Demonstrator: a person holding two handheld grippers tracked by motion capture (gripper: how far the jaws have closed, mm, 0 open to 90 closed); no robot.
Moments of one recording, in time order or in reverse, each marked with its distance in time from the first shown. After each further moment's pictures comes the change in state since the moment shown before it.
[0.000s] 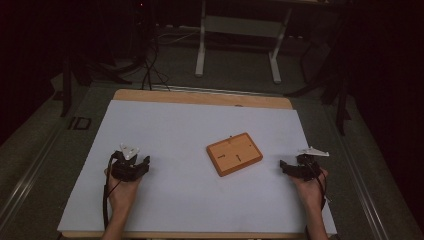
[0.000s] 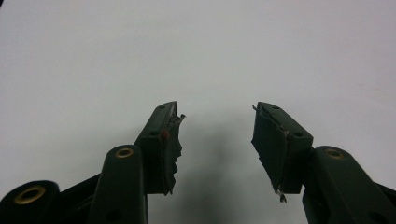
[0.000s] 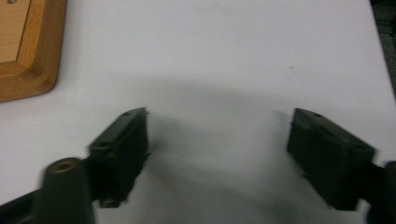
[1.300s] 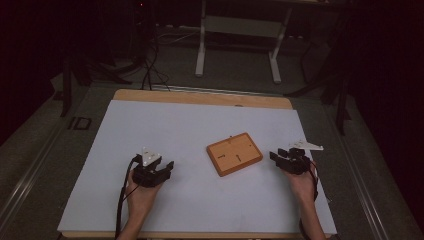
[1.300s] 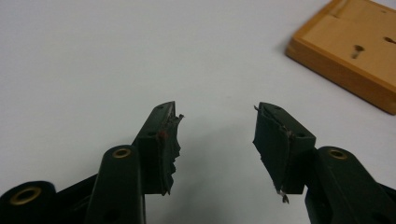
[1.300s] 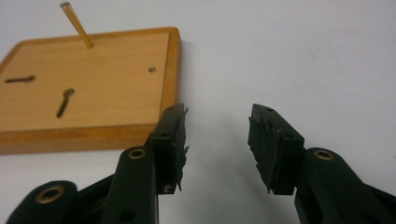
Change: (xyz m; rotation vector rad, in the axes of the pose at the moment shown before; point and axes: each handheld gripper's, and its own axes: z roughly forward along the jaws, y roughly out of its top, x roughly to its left) left arm -0.058 0.007 -0.005 -0.037 -0.206 0.019; right arm 0.034 0.028 -0.009 -0.111 0.218 -0.073
